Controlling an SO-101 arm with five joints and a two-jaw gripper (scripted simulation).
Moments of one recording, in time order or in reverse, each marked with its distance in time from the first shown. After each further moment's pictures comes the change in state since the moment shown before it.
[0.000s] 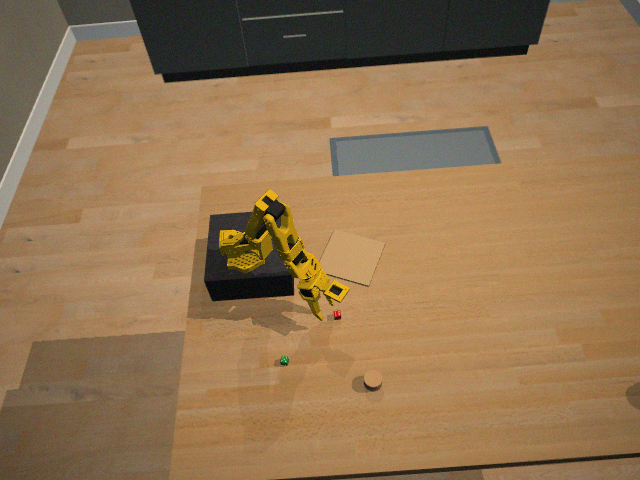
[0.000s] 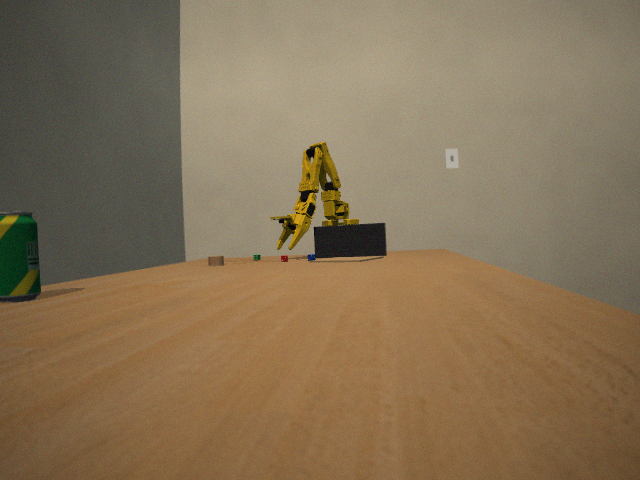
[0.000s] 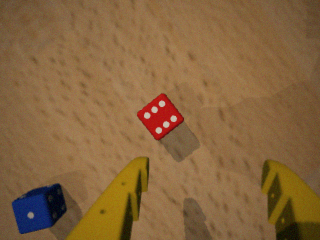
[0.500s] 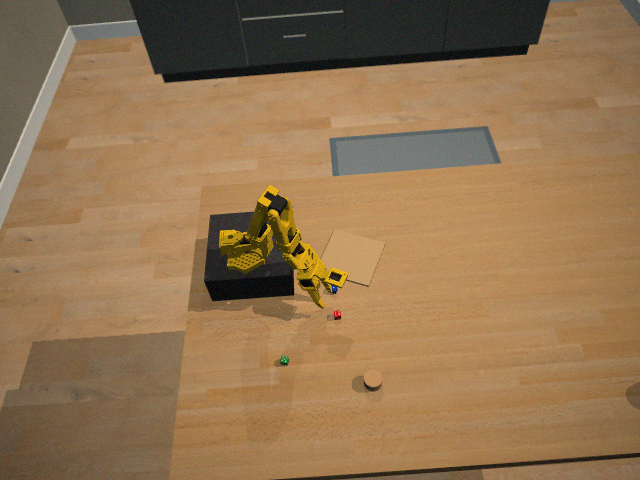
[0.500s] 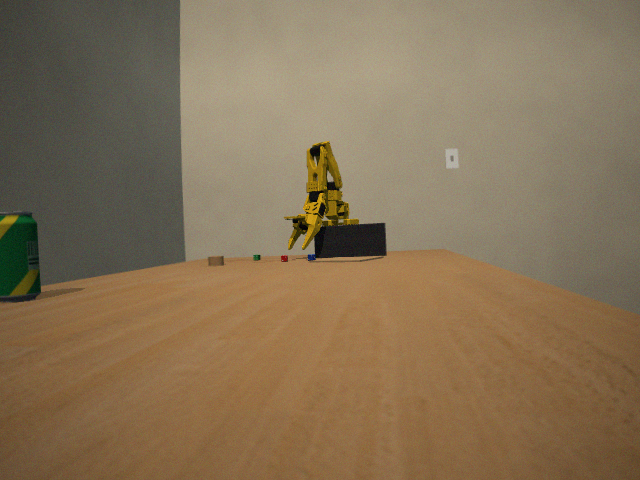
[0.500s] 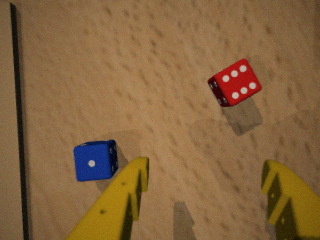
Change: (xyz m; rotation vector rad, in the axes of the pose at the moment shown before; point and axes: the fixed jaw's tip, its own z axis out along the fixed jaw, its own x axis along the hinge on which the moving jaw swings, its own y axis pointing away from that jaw) arm 0.018 0.028 -0.010 -0.074 -0.001 -0.122
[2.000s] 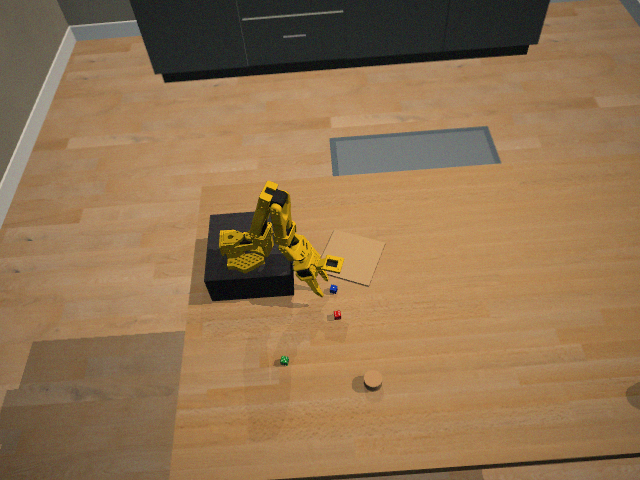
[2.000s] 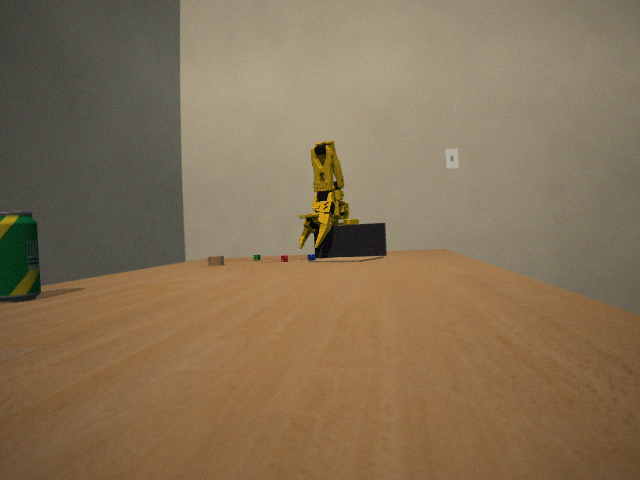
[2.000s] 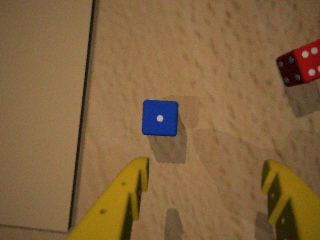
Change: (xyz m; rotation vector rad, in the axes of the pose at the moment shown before) arm 0.017 0.027 -0.013 -0.077 -0.008 -0.128
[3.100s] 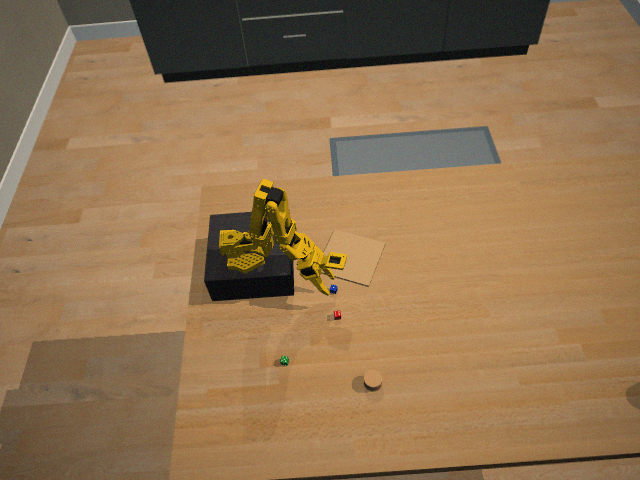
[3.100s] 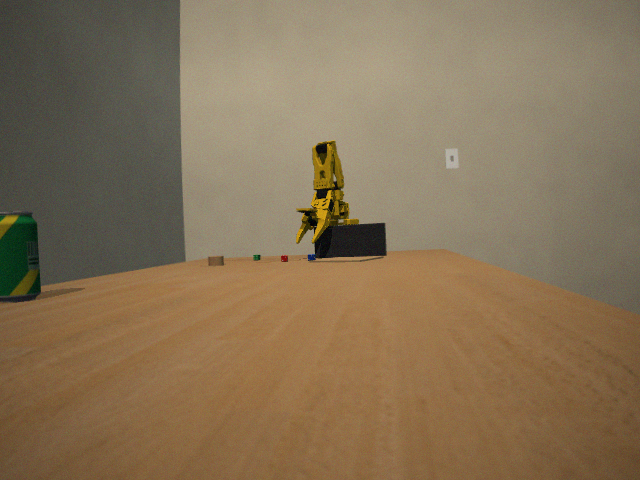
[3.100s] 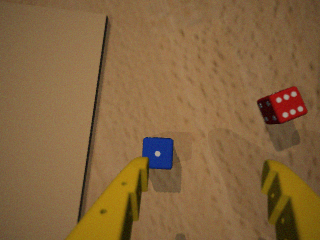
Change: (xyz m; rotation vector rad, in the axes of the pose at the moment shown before) arm -0.020 -0.001 -0.004 0.005 -0.095 0.000
